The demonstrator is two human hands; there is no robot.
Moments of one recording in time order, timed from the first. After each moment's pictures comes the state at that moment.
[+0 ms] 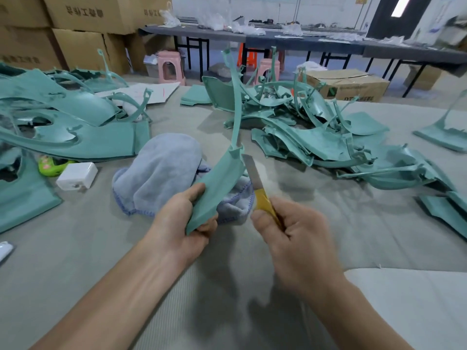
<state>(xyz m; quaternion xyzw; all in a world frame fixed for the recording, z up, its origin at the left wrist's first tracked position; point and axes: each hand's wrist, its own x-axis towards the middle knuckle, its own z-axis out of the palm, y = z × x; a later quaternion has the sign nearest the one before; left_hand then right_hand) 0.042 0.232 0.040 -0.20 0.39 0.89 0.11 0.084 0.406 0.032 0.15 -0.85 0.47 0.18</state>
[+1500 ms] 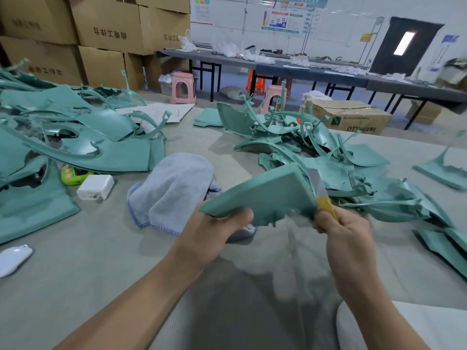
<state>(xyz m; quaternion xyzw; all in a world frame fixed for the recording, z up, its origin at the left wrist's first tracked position) 0.043 0.237 0.026 0.12 0.68 0.72 -0.08 0.042 0.462 0.033 -0.02 -0.78 0.59 0.20</state>
